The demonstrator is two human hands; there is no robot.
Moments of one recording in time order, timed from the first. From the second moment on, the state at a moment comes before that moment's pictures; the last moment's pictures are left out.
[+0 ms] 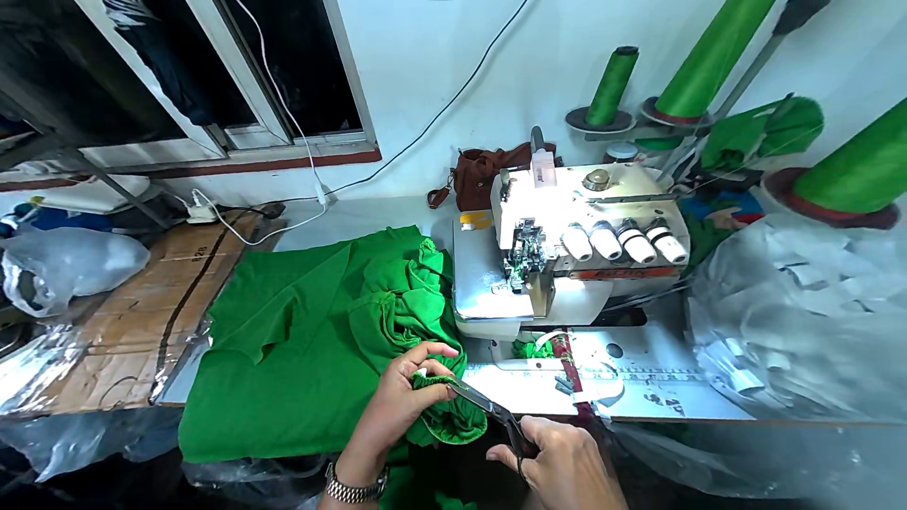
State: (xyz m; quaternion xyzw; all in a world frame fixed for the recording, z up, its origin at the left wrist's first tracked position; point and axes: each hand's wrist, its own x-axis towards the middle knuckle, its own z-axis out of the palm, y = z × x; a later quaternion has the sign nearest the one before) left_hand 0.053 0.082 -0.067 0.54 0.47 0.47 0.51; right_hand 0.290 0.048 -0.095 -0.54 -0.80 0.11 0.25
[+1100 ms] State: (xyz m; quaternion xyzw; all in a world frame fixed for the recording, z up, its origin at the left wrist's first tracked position) left_hand 0.044 0.081 -0.073 0.52 0.46 0.50 0.52; right_hand 0.285 0.047 -0.102 -0.52 -0.80 0.15 0.25
